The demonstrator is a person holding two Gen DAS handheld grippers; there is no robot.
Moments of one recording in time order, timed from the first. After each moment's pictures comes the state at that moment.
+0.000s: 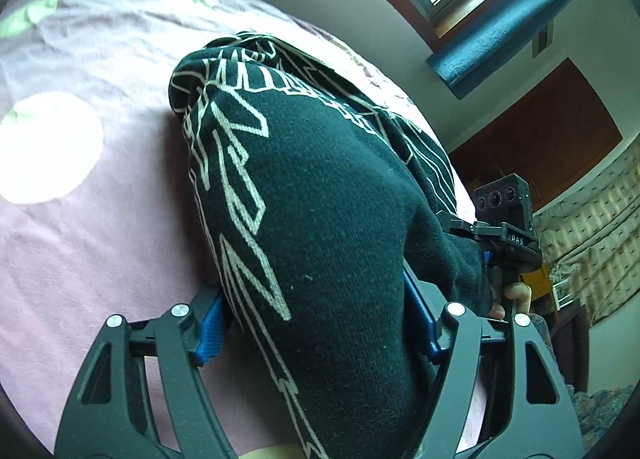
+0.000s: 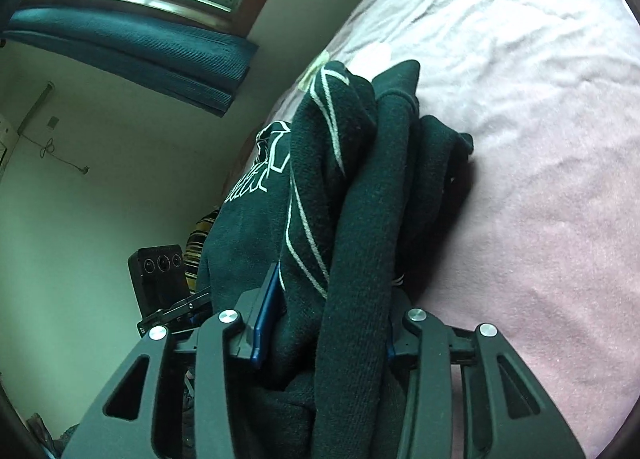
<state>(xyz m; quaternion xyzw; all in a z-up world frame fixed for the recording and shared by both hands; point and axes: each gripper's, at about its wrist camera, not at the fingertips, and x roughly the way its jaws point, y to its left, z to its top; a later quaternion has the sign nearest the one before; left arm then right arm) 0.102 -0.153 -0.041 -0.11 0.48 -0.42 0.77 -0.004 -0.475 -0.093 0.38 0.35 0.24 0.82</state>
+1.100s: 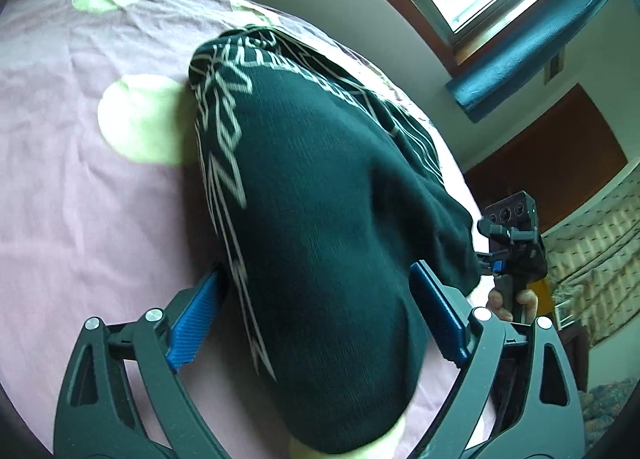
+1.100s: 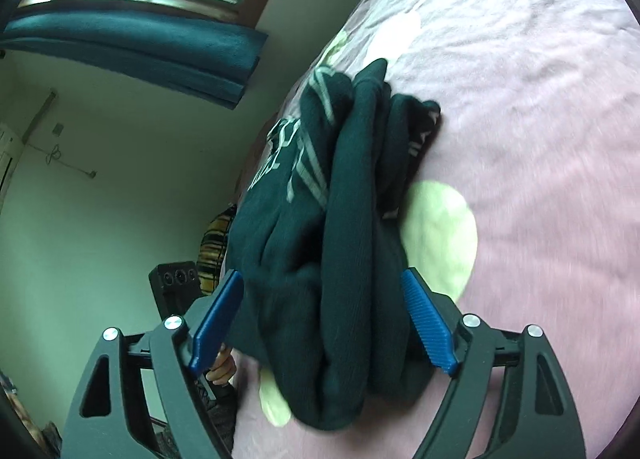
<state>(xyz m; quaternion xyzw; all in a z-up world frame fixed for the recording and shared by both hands) 0.094 -0.064 -0.049 -0.14 0.47 -0.38 0.78 -0.022 -0.420 -0.103 0.41 0.35 0.25 0.81</state>
